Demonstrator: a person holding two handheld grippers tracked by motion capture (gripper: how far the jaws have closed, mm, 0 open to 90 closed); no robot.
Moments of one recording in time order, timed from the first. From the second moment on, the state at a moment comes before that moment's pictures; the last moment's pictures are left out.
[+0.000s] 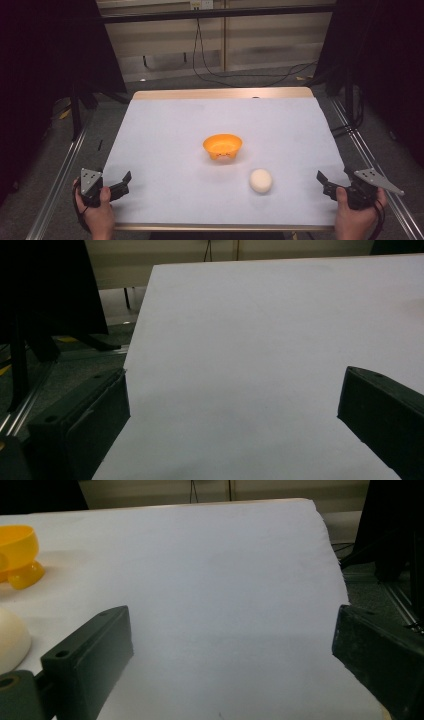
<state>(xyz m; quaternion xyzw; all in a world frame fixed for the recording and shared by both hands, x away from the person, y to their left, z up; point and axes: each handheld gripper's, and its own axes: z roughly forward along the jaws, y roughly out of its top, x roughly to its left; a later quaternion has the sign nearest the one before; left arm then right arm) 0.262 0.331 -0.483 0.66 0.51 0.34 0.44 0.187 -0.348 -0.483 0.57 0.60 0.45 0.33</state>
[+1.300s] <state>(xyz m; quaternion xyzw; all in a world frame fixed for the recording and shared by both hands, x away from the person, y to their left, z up) 0.262 0.332 -0.483 0.67 0.50 0.33 0.45 0.236 -0.320 -0.440 0.47 0.85 0.21 0.11</state>
